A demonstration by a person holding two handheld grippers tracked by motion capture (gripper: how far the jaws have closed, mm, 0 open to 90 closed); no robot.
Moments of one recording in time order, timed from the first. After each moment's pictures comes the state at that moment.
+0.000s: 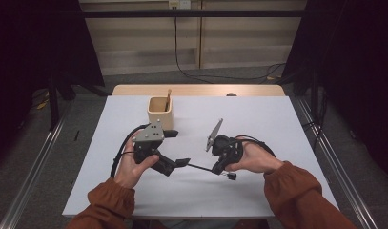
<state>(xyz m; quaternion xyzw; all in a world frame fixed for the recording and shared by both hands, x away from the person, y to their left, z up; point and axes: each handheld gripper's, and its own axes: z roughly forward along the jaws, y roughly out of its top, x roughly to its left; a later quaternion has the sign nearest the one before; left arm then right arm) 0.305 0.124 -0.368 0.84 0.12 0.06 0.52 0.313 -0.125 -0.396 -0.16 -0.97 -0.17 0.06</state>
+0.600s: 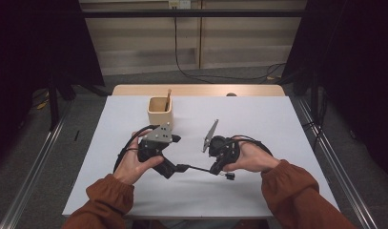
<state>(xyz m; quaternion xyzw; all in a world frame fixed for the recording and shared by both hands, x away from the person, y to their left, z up) 0.311 0.114 -0.373 0.89 0.09 0.04 0.44 0.315 -0.117 -0.397 -0.14 -0.97 -0.16 0.07</state>
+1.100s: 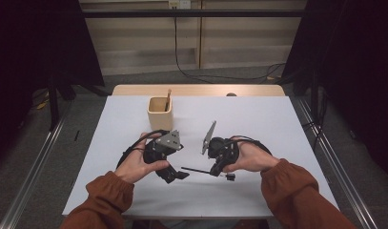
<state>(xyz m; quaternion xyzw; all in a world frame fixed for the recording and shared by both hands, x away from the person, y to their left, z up) 0.312 0.099 -0.385 0.93 0.06 0.00 0.35 0.314 -0.114 -0.399 -0.12 -0.98 -0.15 0.07</state>
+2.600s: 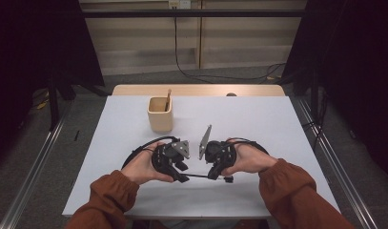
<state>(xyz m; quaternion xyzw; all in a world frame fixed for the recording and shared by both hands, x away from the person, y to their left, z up) 0.312 0.080 -0.401 0.96 0.02 -0.06 0.26 0.308 -0.104 -0.399 -0.08 -0.98 -0.15 0.08</state>
